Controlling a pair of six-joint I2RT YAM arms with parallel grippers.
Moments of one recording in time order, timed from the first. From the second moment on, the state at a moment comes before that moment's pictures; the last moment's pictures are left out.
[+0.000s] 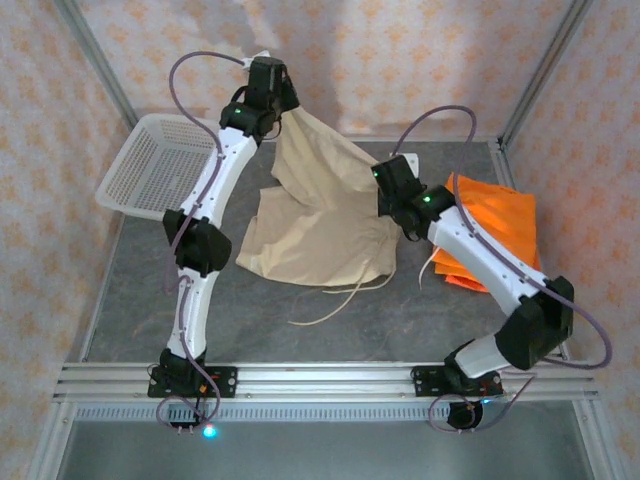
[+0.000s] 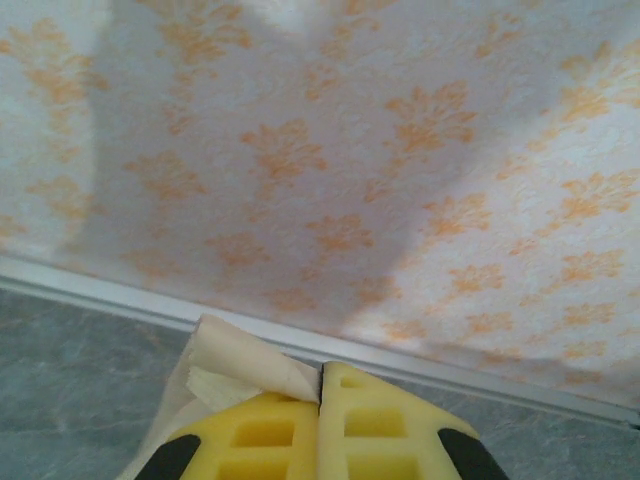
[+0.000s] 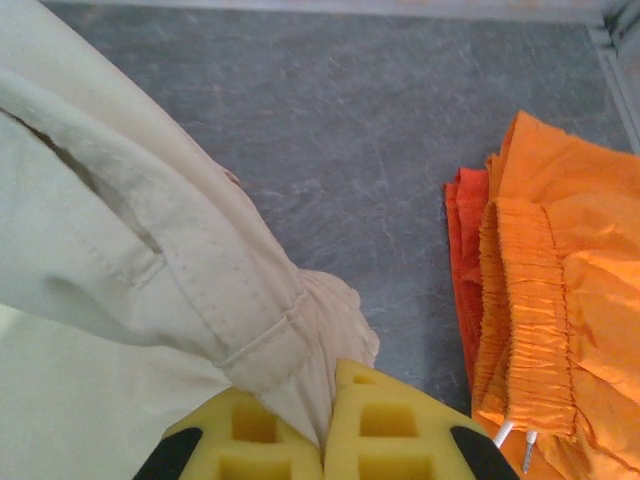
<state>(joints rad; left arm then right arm) -0.29 2.33 2.62 -0.70 -0.22 -0.57 0.53 1.47 1.36 -0.79 0.48 0.40</state>
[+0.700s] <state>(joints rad) -0.30 1.55 1.61 -0.61 -0.24 -0.58 0.12 2.13 1.90 -1.00 0.18 0.51</state>
